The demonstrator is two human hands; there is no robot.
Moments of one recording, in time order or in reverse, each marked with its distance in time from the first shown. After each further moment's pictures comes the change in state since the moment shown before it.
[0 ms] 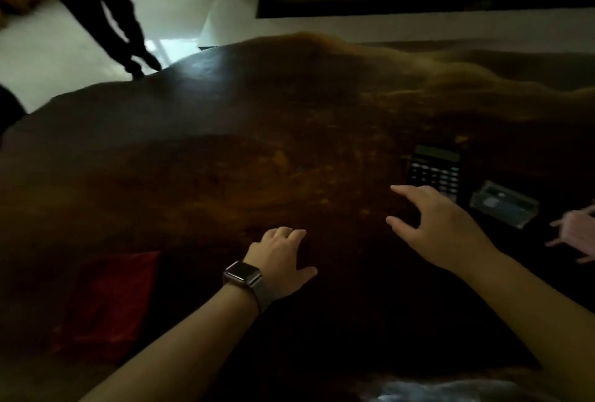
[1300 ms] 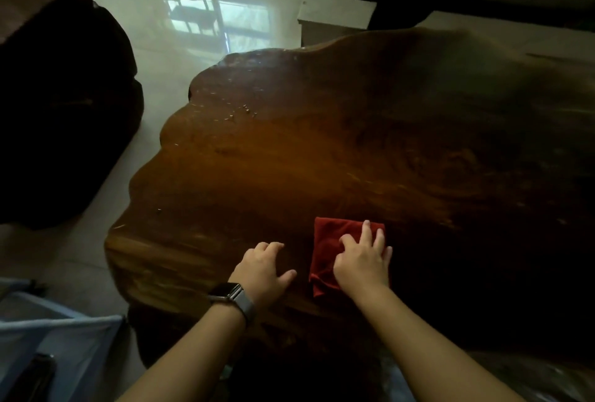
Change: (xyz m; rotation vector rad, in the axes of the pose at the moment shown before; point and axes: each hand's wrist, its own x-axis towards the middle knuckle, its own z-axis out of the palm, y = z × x) left_hand -0.221 -0.449 -0.017 -0.340 0.098 -0.253; right_hand -0.020 -0.472 0.336 -0.215 -0.249 0.203
